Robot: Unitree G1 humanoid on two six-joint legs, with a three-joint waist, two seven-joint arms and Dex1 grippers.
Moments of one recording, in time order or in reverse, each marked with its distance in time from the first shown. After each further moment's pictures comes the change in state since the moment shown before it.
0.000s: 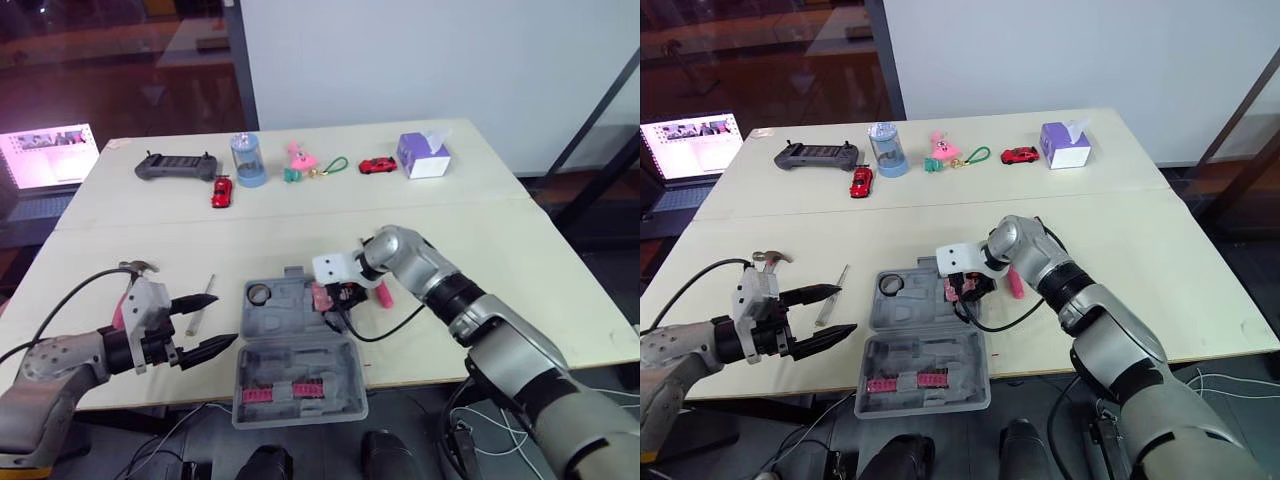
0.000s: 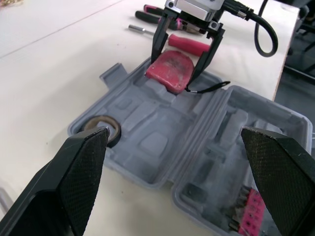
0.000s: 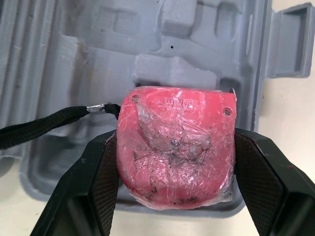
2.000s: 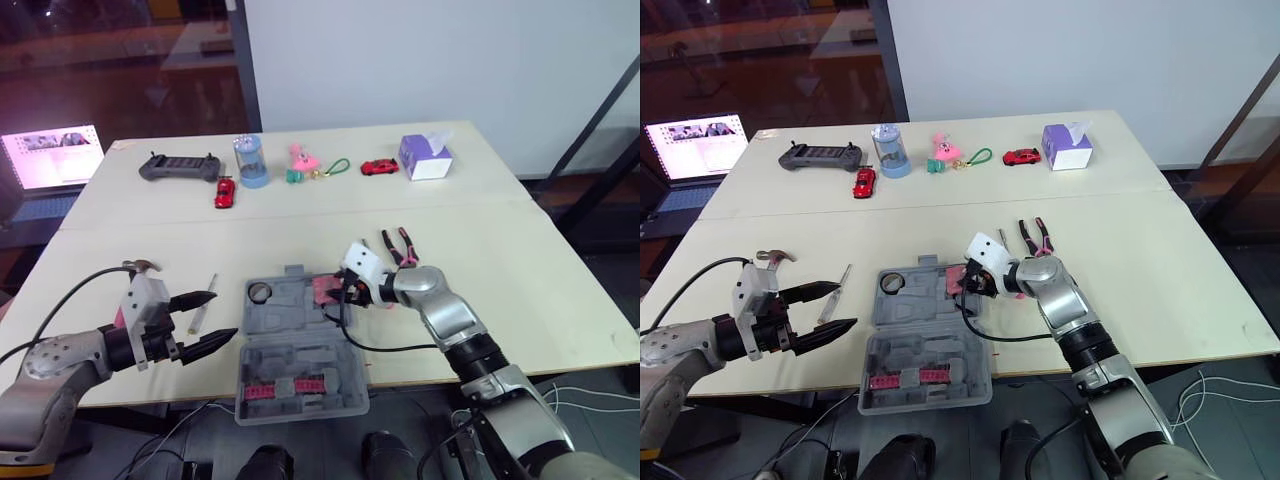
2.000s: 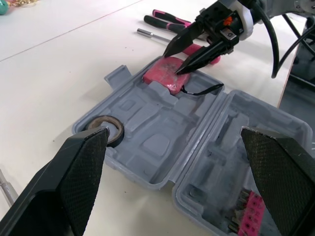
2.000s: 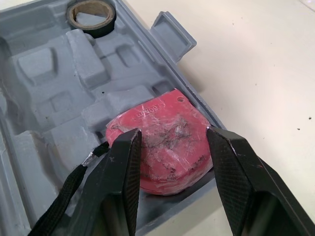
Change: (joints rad) left arm -0.020 -0.011 0.004 0.012 -0.018 0.021 0.020; right arm 0.403 0.049 -0.399 -0.387 0.161 0.357 -0.327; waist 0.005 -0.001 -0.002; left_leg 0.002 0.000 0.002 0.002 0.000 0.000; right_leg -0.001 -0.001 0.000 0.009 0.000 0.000
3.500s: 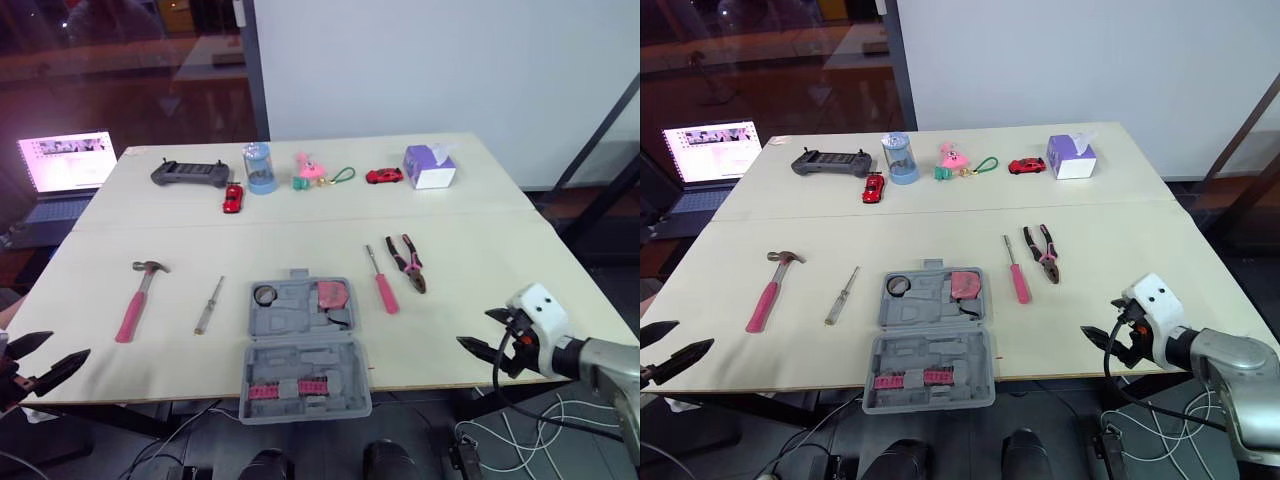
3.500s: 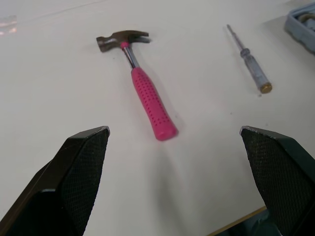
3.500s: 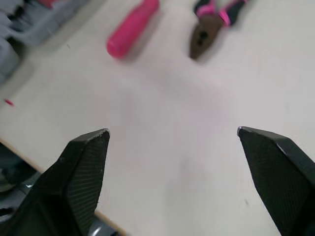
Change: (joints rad) left arm 0.133 0.116 0.397 0.718 0.134 -0.322 -0.108; right arm 0.782 -0.431 -0.637 -0.657 0.332 0.243 0.027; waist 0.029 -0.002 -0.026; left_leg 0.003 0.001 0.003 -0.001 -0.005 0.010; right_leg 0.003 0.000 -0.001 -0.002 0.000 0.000
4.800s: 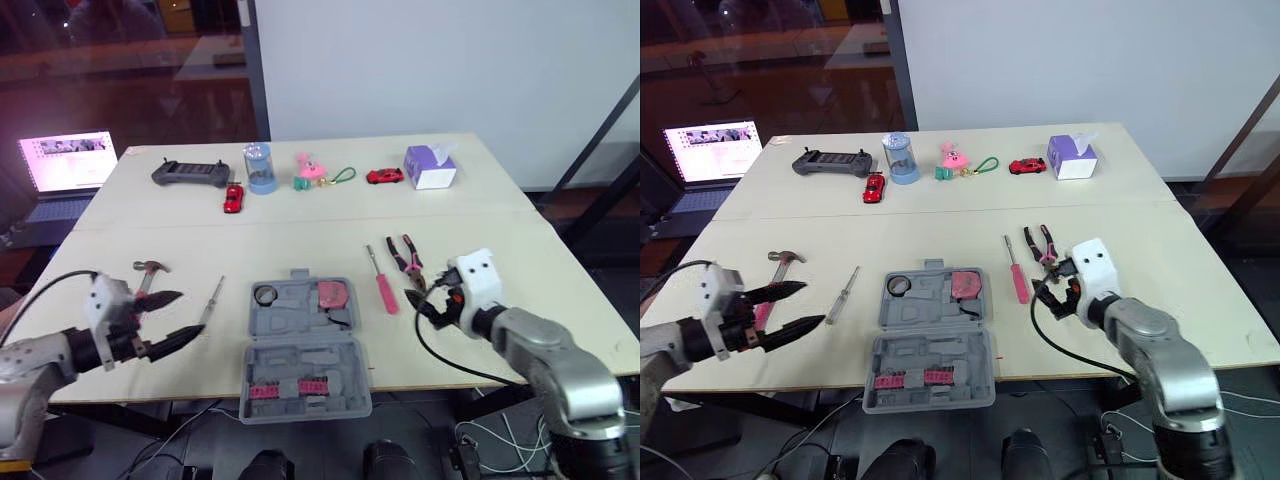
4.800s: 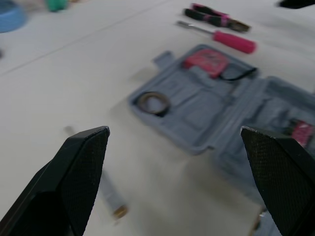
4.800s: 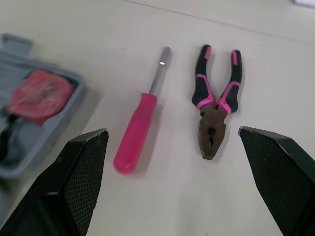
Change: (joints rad) left arm -0.124 -0.108 -0.330 -0.639 -0.095 0.289 0.018; right arm -0.361 0.350 0.274 -0.105 -0.011 0.347 -0.657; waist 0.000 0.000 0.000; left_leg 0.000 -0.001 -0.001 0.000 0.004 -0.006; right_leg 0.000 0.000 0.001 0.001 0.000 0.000
